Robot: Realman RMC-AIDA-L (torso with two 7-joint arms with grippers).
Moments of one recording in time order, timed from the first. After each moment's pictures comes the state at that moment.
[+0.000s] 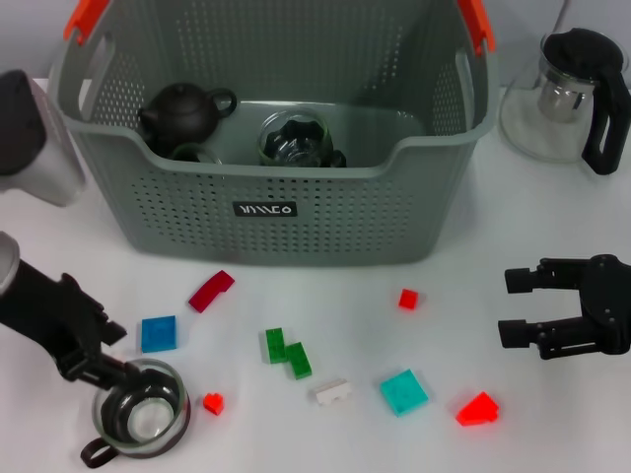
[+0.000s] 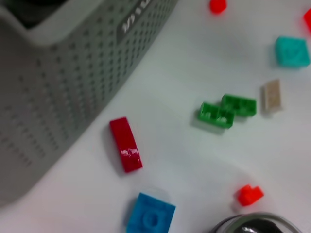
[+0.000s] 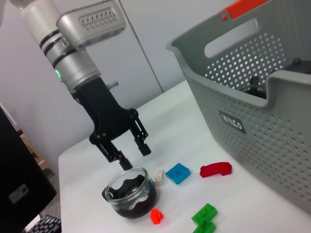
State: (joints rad) left arm -0.50 -2.16 0.96 1.45 2.75 1.89 -1.95; right arm 0.49 2.02 -0.70 -0.82 -2.11 -1.83 1.63
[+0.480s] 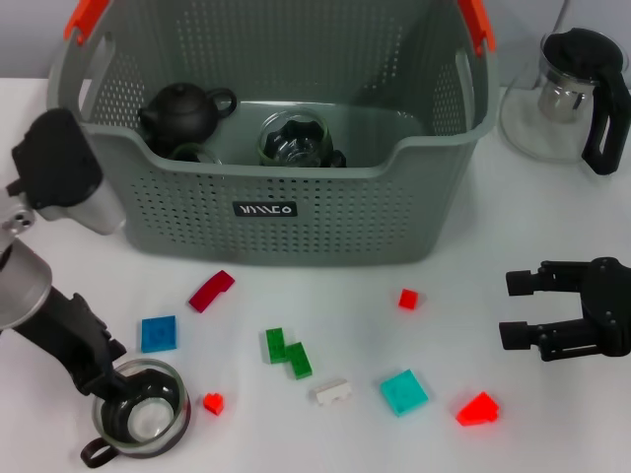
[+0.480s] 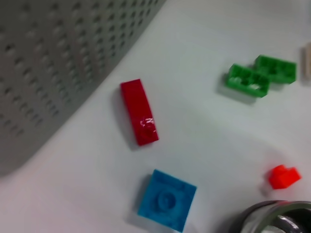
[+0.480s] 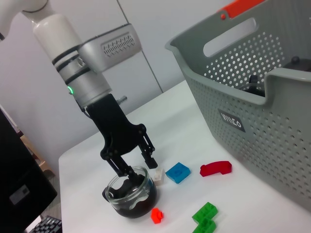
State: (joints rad) left arm -0.49 -2.17 1.11 1.34 2.82 1.76 -2.05; right arm 0.49 2.02 -0.70 -0.81 -2.11 -1.83 1.63
